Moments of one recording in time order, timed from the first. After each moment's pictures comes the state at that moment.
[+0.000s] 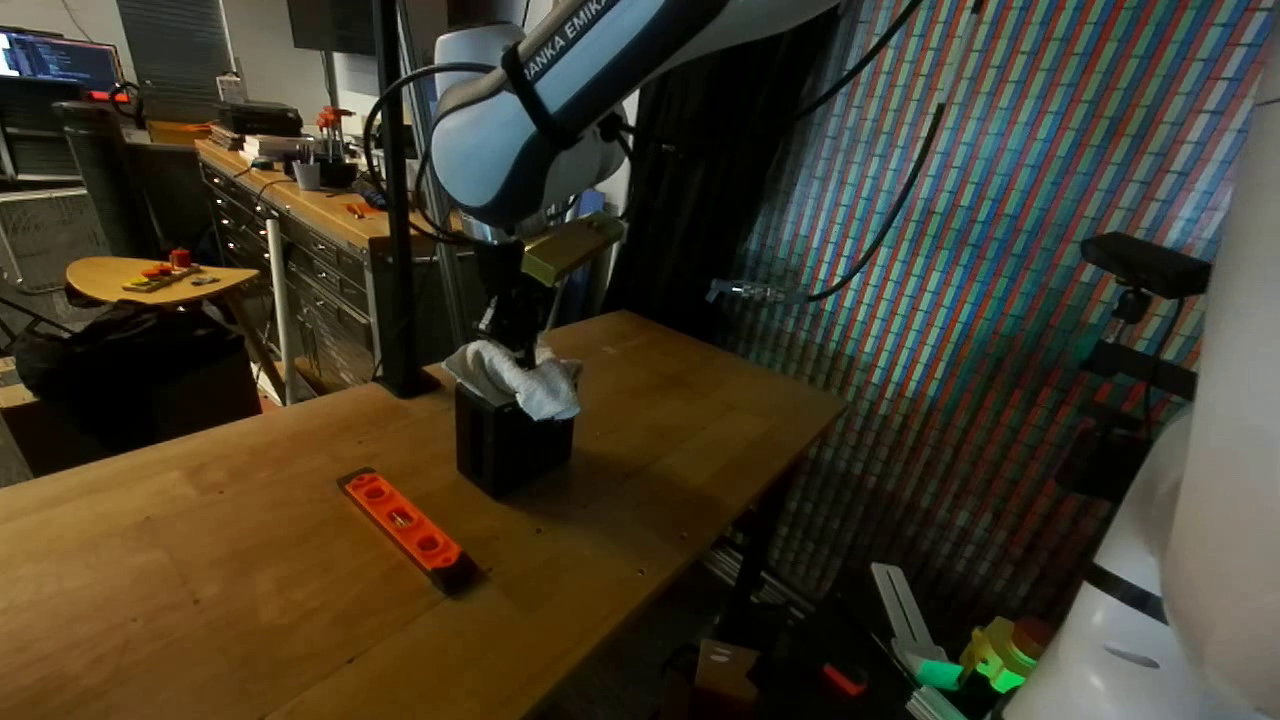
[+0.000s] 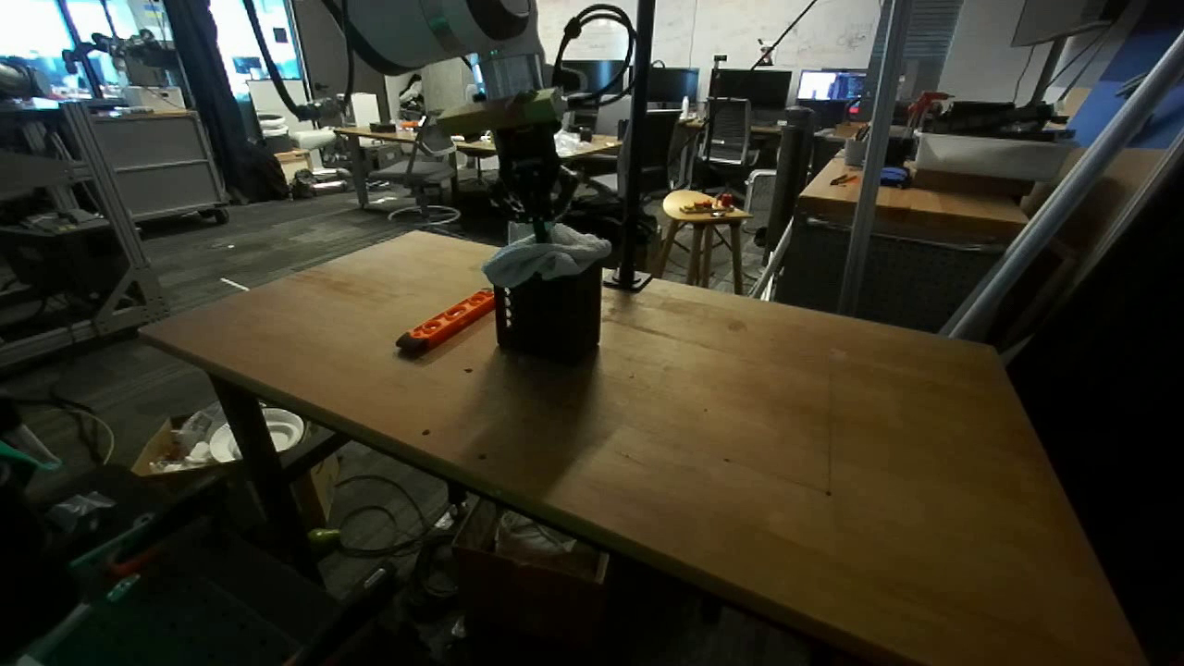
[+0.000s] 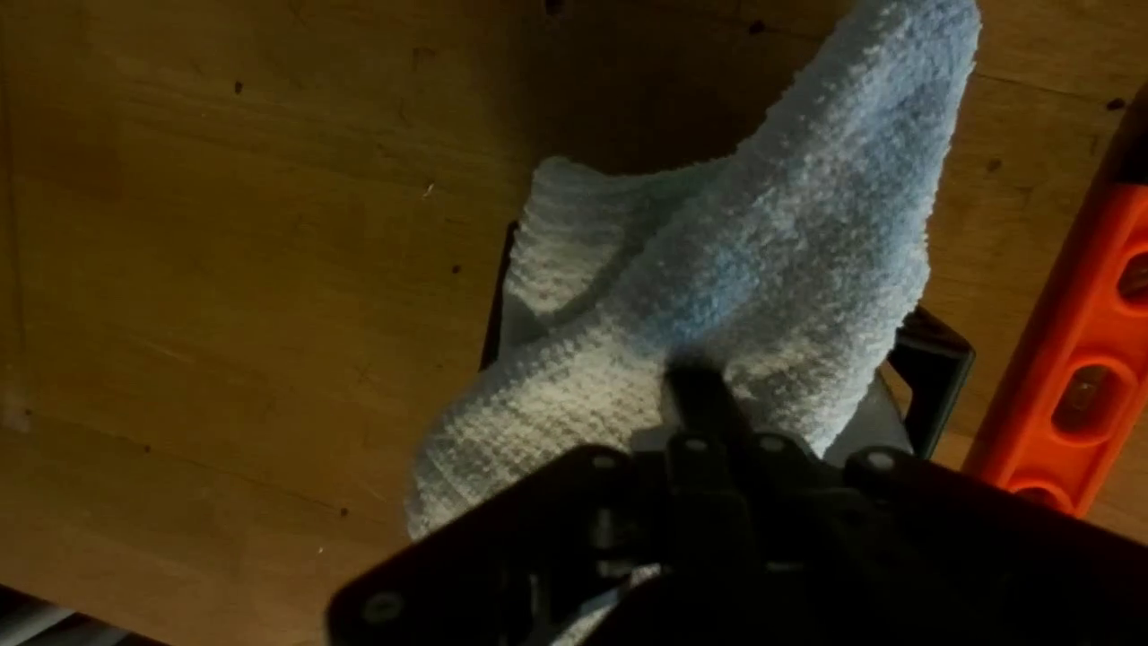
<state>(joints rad) 0.02 0.25 0.01 -1.98 -0.28 2.23 -0.05</state>
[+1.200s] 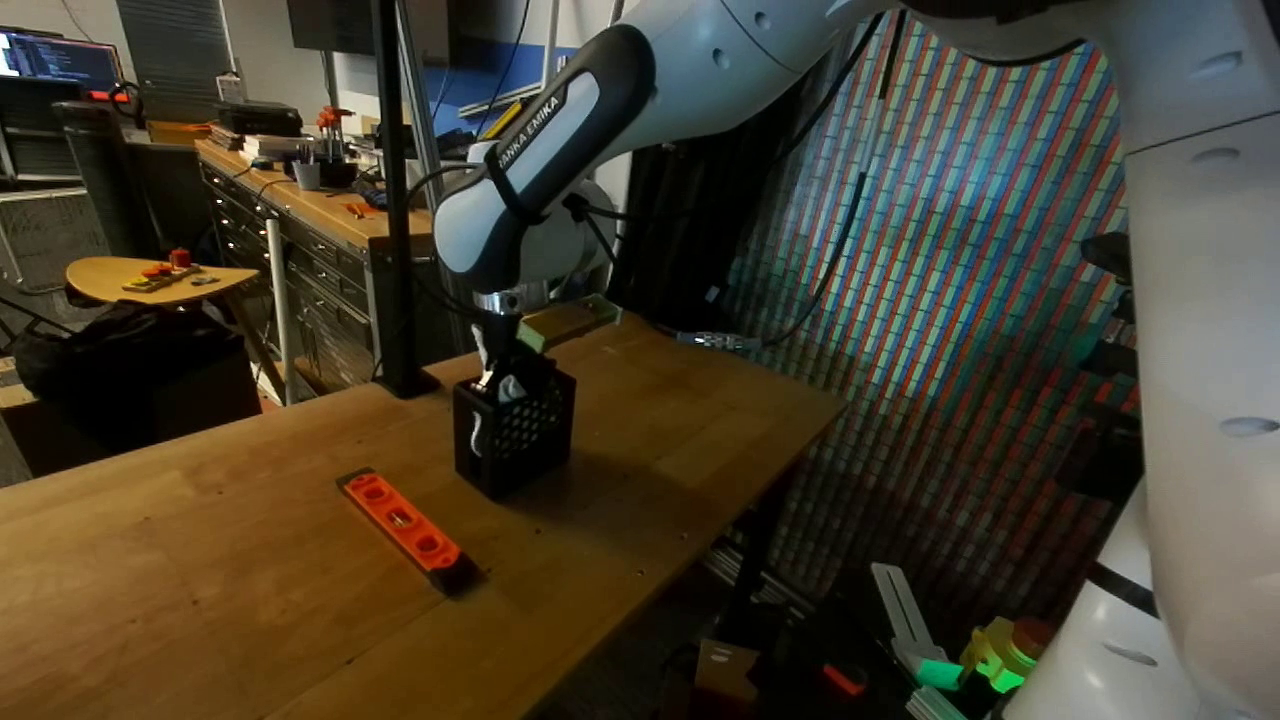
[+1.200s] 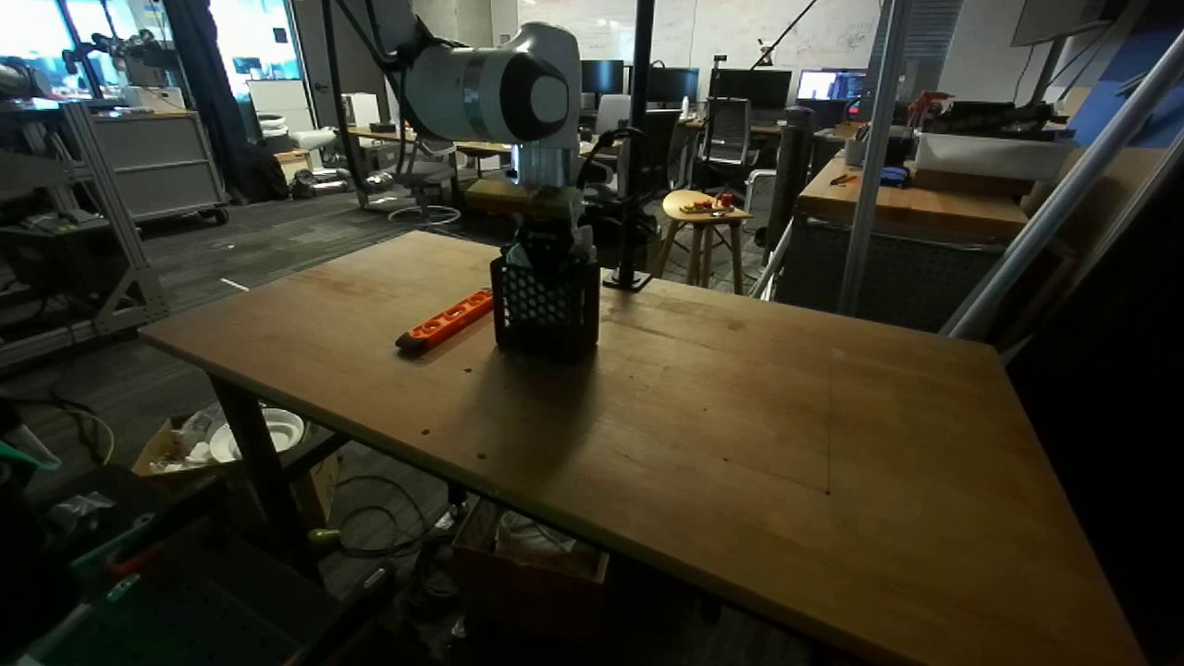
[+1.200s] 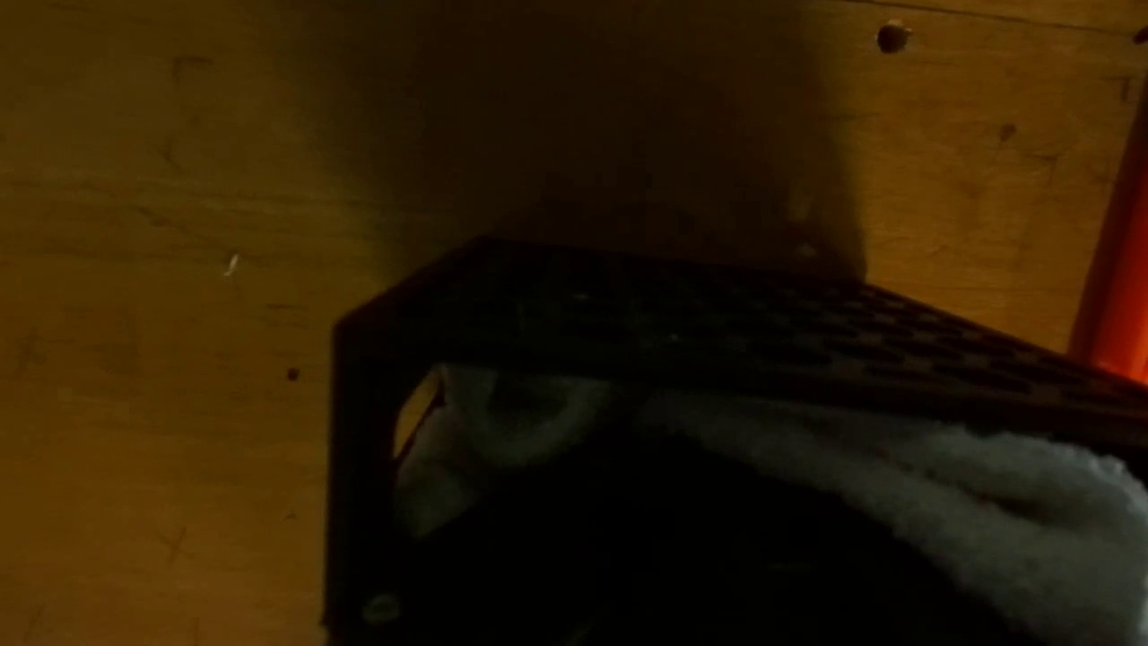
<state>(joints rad) -0.03 0.46 0.02 -1.92 -0.06 2.30 -0.13</state>
